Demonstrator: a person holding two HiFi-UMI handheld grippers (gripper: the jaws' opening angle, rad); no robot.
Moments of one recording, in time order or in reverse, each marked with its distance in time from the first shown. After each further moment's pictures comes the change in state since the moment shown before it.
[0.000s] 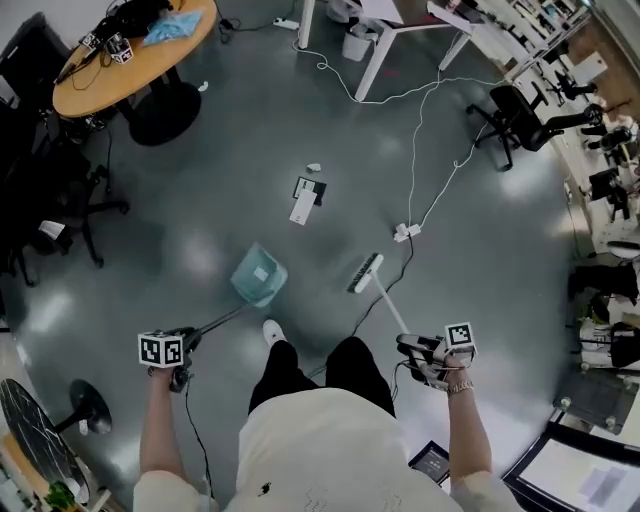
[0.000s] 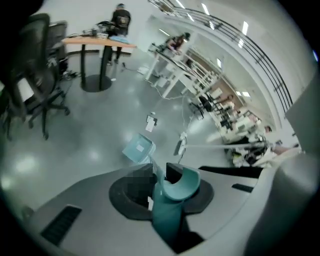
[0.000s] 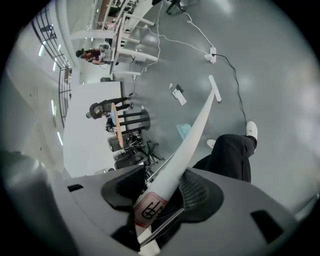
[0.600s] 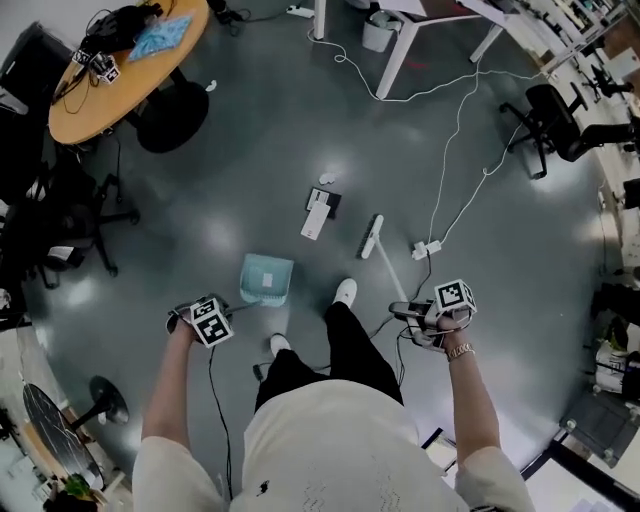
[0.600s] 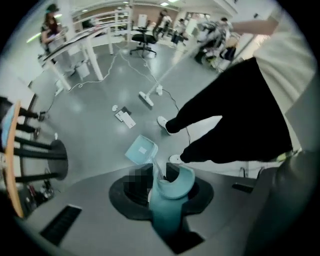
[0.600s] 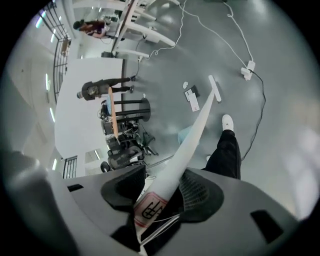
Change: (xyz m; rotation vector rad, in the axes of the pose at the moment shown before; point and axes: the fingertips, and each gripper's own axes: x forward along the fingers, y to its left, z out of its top) left arm 0.152 -0.065 0.180 0.959 0.578 0.083; right arm 0.069 0.100 0.247 -0.145 0.194 -0.125
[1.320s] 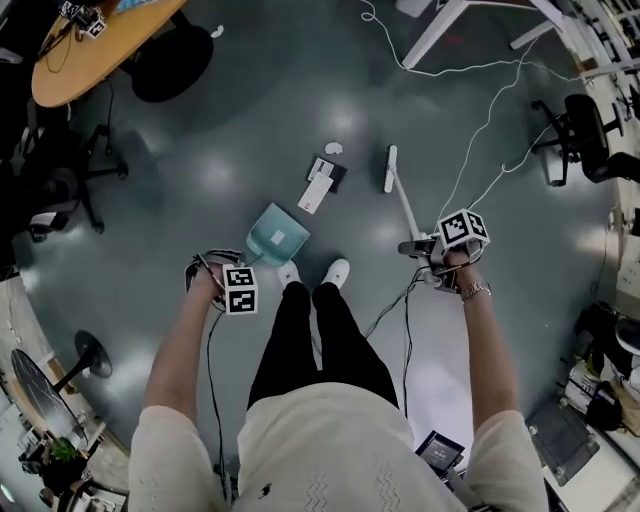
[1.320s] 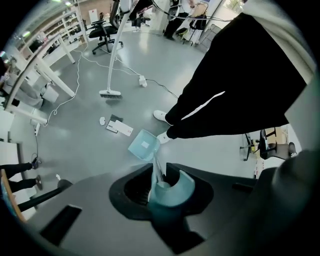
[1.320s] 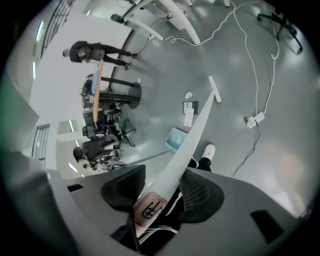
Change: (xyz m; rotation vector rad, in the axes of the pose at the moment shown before) left arm 0.057 0.094 0.109 0.373 0.162 0.005; right arm 0.021 0.058 0.223 -0.237 0.176 -0.309
